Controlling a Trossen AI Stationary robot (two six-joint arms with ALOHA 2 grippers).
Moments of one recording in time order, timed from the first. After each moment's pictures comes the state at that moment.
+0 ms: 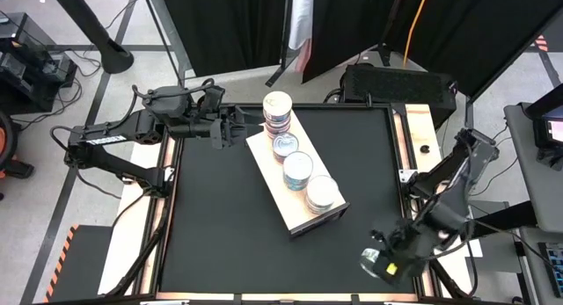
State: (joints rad) left arm 0.07 1.21 1.44 -0.17 0.08 -0.76; right arm 0.89 1.39 1.39 -1.11 0.00 1.62
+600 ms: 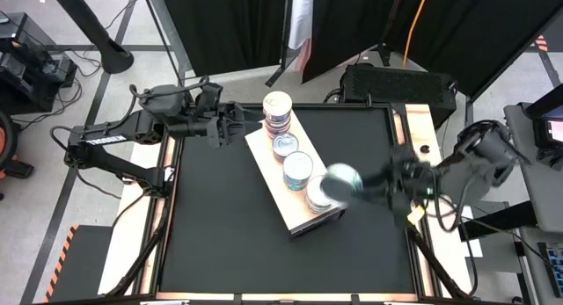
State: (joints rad) left arm 0.07 1.21 1.44 -0.12 0.08 -0.74; right arm 0.70 1.39 2.01 -1.10 0.64 0.97
